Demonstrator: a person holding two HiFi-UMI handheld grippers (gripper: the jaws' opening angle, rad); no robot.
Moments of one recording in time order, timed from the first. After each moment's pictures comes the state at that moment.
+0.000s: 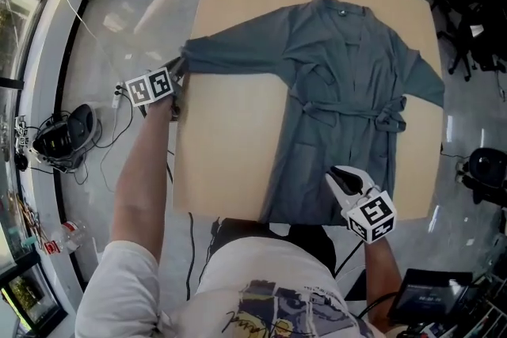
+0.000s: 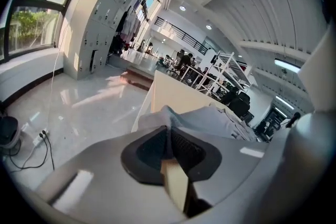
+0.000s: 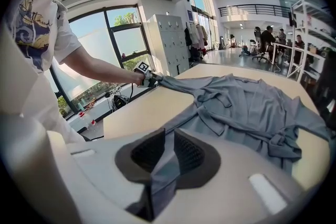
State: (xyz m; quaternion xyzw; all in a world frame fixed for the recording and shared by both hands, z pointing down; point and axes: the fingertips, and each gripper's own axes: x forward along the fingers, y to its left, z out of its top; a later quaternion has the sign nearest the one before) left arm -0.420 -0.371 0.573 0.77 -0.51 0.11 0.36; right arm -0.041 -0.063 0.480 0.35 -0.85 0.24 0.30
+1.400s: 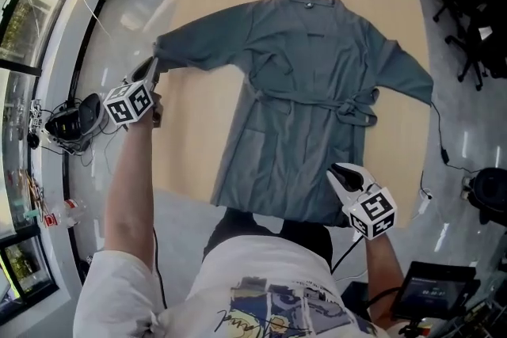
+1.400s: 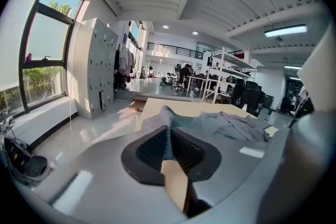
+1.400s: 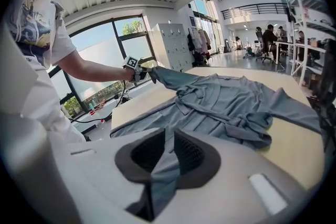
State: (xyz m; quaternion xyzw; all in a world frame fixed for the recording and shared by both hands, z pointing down) left arm -0.352 -0.301 0.441 0.76 -0.61 0.14 0.17; right arm 0.107 -0.039 0.480 0.31 -0.88 0.24 0.27
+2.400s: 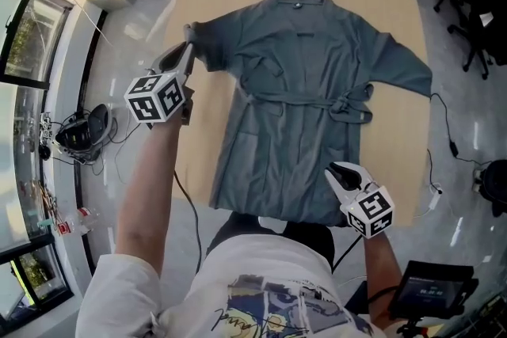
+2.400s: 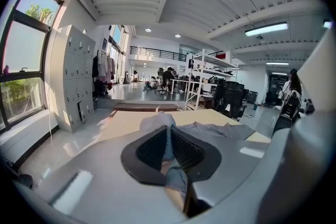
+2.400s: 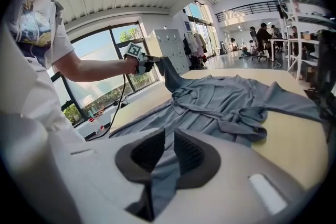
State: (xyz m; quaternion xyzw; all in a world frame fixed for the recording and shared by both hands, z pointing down) left arm -0.191 -0.321 0.371 0.81 -0.55 0.14 0.14; right arm 0.123 -0.040 0.486 0.33 -0.88 0.25 0.23
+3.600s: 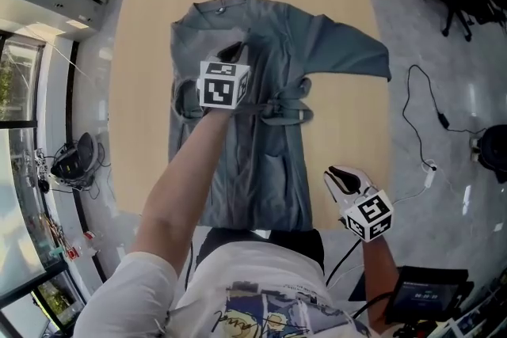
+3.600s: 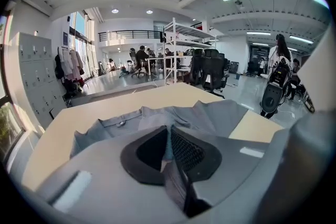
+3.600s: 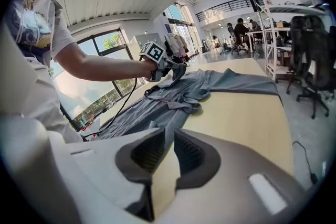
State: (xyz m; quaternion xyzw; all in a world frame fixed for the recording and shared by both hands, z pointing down) left arm 0.134 -0.364 0.490 0.84 -0.44 0.30 0.11; right arm 0.285 -0.030 0.516 0.39 -0.85 0.30 0.21
